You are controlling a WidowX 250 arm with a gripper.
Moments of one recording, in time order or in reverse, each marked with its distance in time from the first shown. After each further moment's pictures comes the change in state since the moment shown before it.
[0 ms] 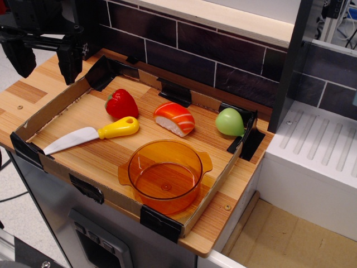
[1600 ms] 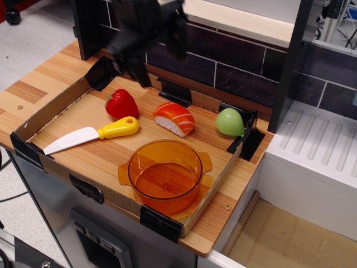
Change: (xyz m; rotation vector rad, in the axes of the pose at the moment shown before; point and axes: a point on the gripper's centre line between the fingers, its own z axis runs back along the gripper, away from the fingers) arm 0.040 -0.112 -0.014 -0.181 -0.033 1.015
